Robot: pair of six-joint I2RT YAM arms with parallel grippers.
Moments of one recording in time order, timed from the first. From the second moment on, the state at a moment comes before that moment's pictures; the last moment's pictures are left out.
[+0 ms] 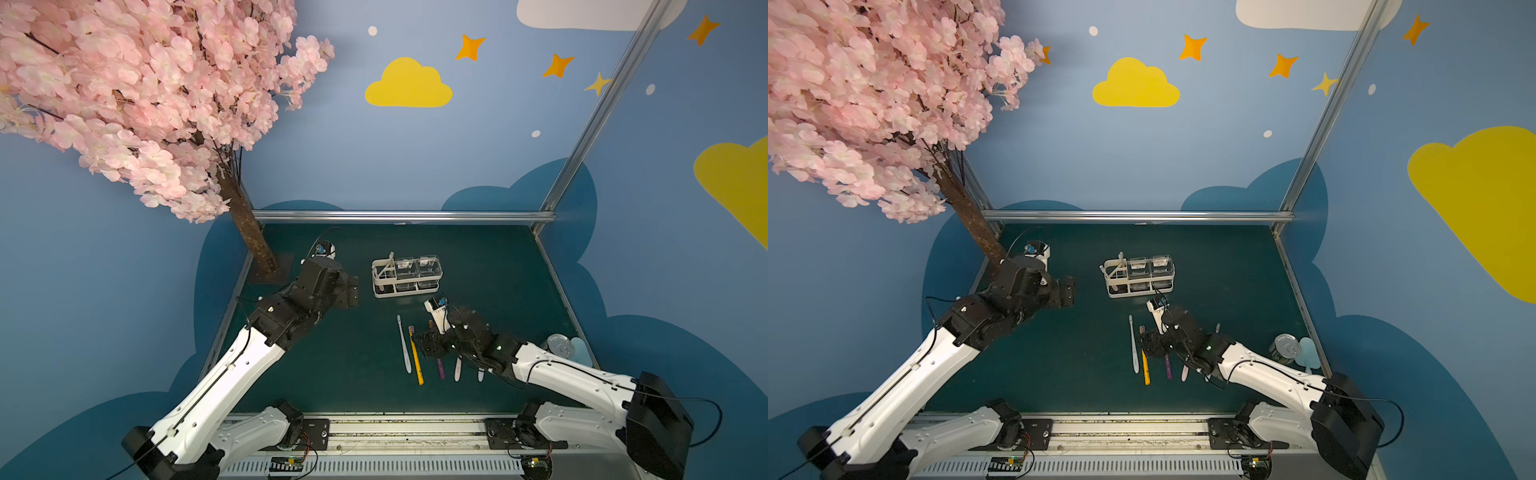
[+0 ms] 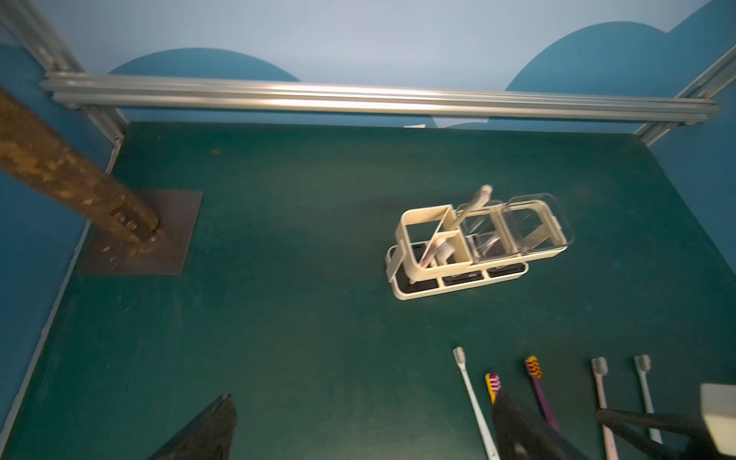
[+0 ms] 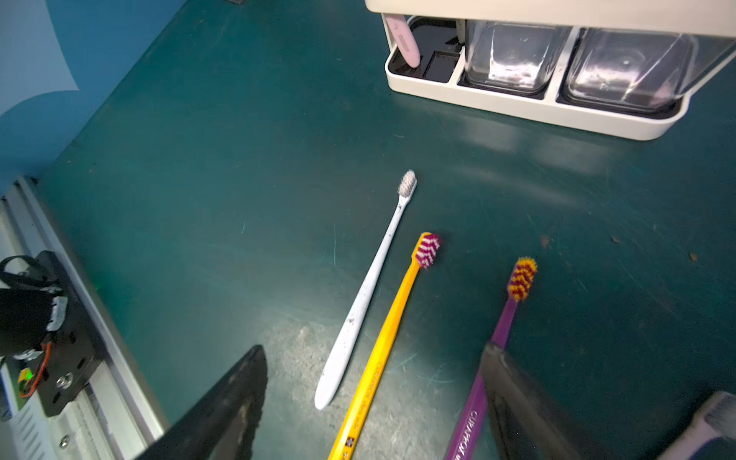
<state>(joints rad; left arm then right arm) -0.54 1.01 1.15 -0.85 -0.34 -0.42 0.92 1.20 0.65 -0.17 0.01 0.36</state>
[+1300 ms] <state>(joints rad) -0.42 0.95 1.08 -0.85 -0.20 -0.48 0.97 1.94 1.21 -0.39 0.24 0.39</state>
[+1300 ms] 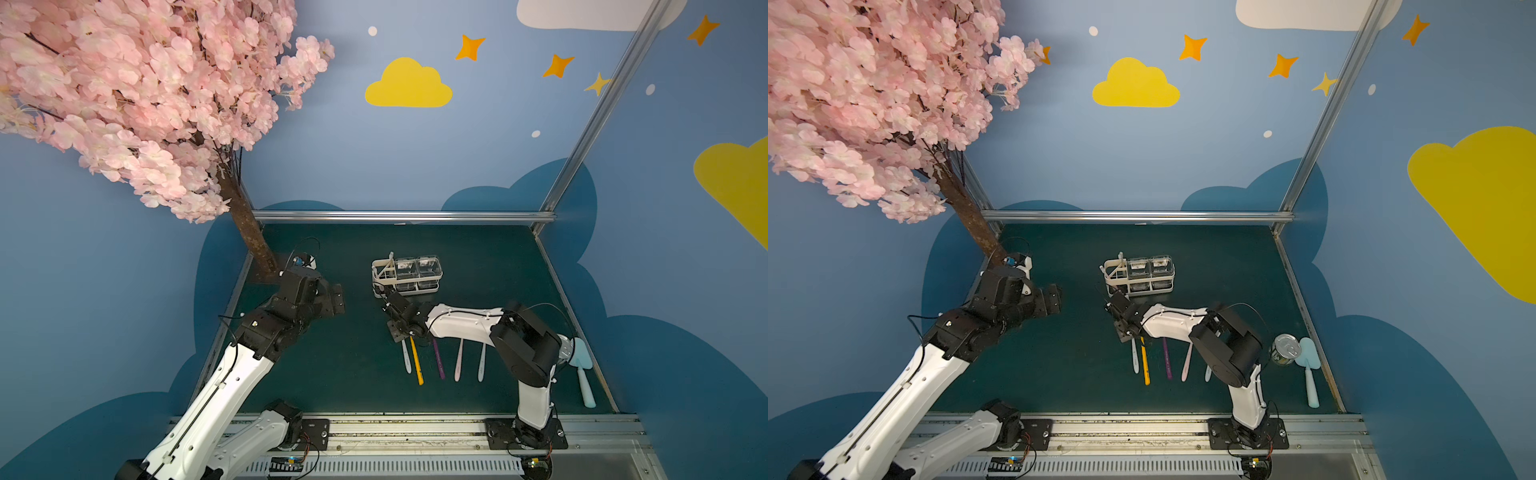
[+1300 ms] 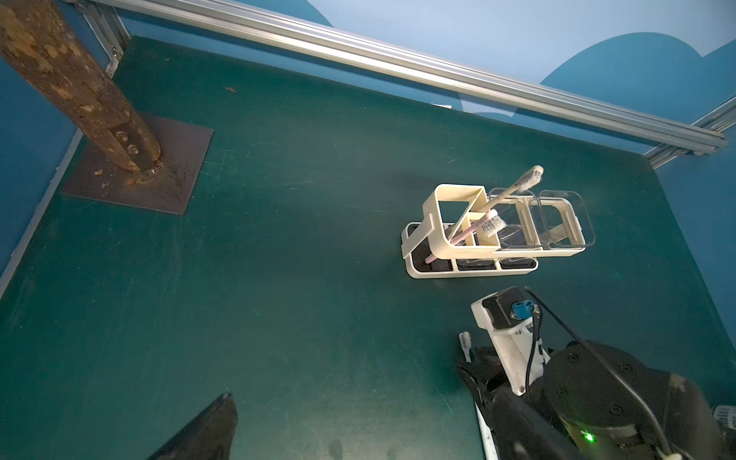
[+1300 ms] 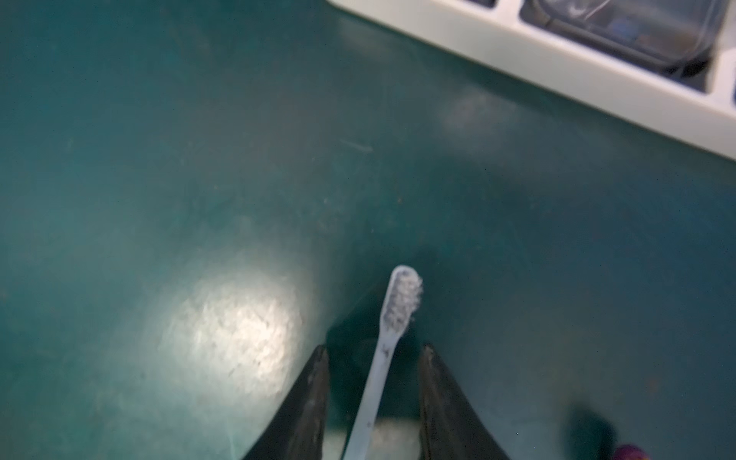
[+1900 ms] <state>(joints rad) -0.41 0.96 1.07 -0.85 -0.17 -0.48 0.95 1.97 1.22 -0.35 0.25 0.45</state>
